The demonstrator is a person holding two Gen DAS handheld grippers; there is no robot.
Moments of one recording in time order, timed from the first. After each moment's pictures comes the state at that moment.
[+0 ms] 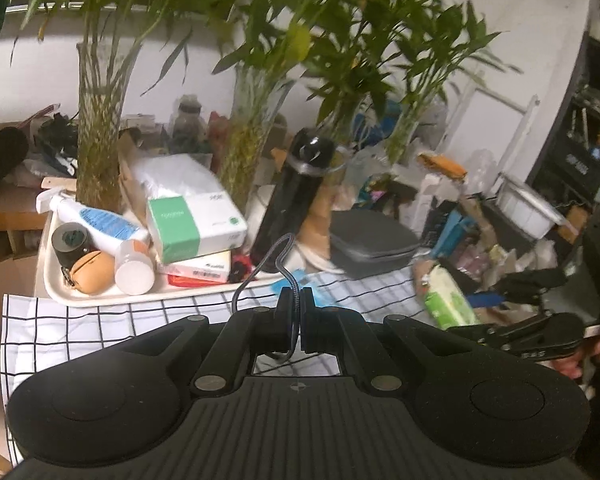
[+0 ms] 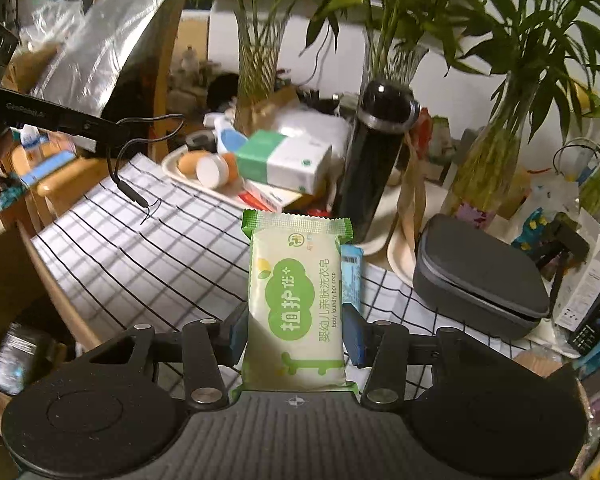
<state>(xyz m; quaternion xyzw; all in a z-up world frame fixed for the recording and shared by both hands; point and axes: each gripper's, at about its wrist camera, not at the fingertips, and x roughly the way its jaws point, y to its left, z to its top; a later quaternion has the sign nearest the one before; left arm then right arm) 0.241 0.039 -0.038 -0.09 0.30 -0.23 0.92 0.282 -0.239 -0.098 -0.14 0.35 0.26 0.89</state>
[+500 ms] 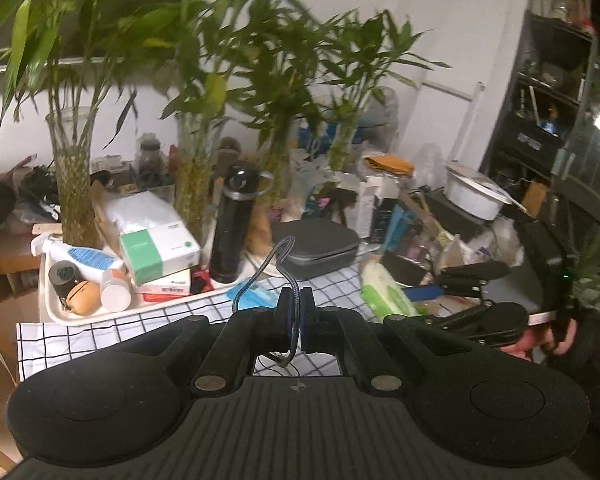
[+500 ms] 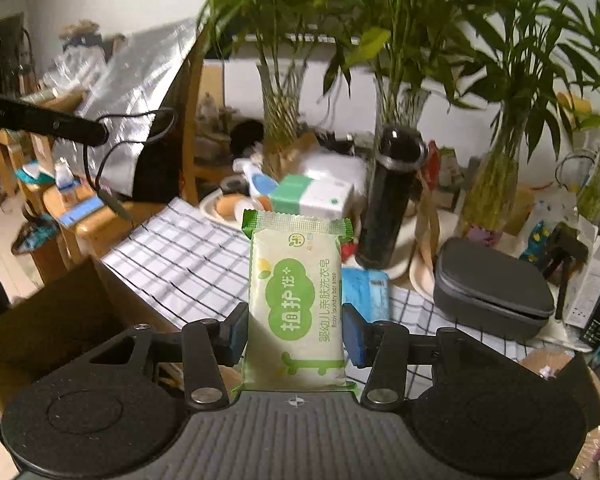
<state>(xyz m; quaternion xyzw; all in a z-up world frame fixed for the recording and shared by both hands) 0.155 0.007 0.026 -0.04 0.27 -0.27 0.92 0.223 -0.244 -0.066 -0.09 0.31 0.28 0.90</state>
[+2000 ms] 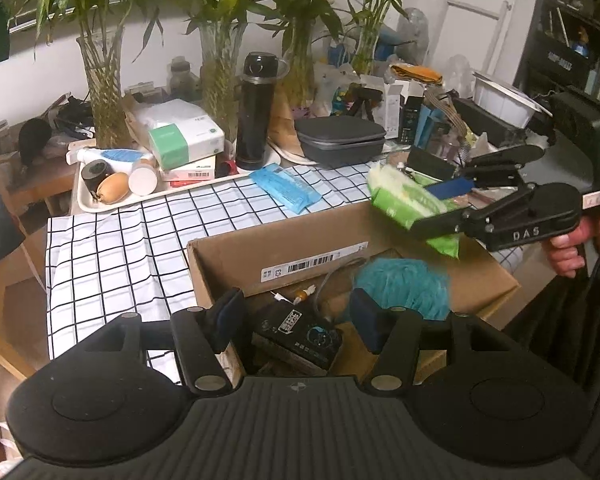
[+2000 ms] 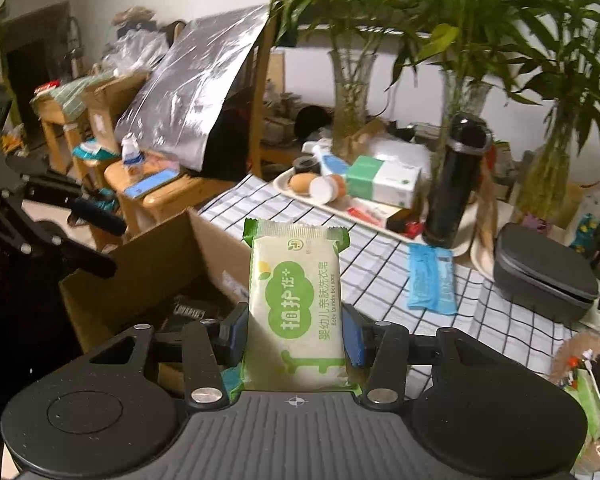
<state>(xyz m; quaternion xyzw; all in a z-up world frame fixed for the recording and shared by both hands) 0.079 -0.007 -0.045 0.02 0.37 -0.20 0.91 0.167 -0.228 -0.072 -0.11 0.33 0.36 0.87</state>
